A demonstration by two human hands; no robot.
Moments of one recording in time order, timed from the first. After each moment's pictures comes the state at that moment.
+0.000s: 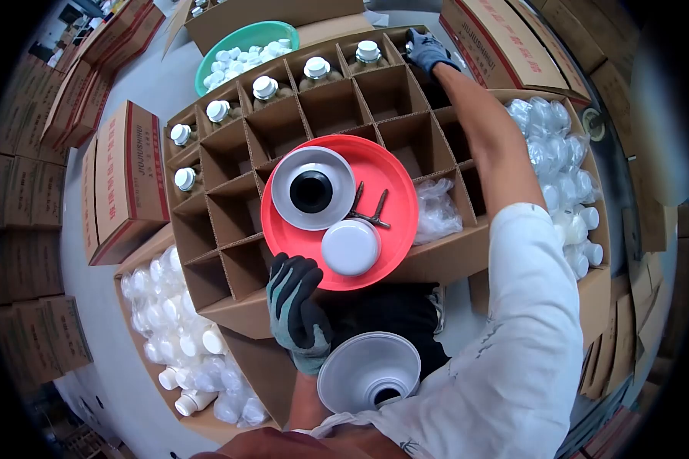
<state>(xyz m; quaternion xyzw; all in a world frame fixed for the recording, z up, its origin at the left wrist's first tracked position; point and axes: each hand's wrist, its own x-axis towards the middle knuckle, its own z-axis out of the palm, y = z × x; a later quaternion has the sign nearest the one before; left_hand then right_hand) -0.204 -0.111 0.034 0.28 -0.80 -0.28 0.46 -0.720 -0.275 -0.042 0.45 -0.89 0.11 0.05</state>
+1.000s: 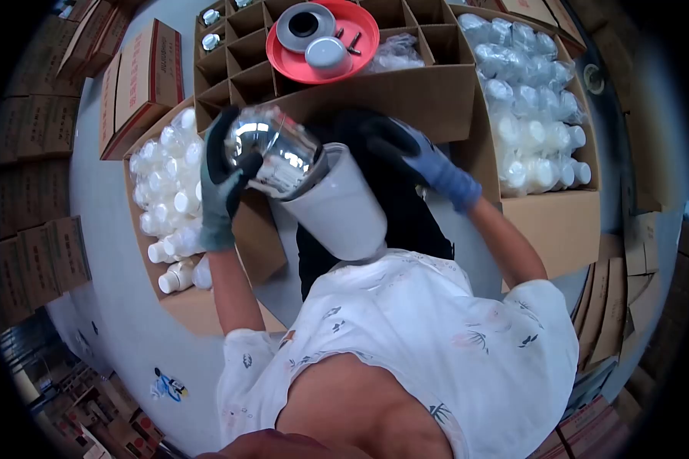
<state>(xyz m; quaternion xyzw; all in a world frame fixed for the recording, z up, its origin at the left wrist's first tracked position) -0.048 -0.018 0.106 0.25 -0.71 -0.56 0.34 -0.321 0.149 0.052 0.53 -0.60 0.44 -0.41</state>
